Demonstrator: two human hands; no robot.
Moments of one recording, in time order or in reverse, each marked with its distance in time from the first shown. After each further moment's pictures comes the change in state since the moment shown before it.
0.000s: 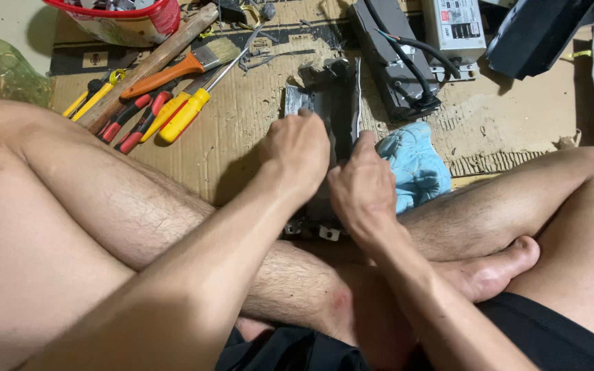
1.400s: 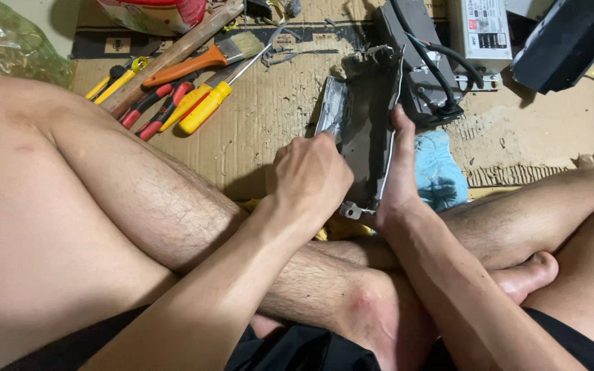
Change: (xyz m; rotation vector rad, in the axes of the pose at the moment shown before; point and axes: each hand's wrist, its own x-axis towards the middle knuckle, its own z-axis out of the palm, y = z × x) left_hand -0.040 -0.022 0.003 -0.277 0.140 0.113; right_hand 0.017 -0.012 0.008 1.393 -0.307 0.281
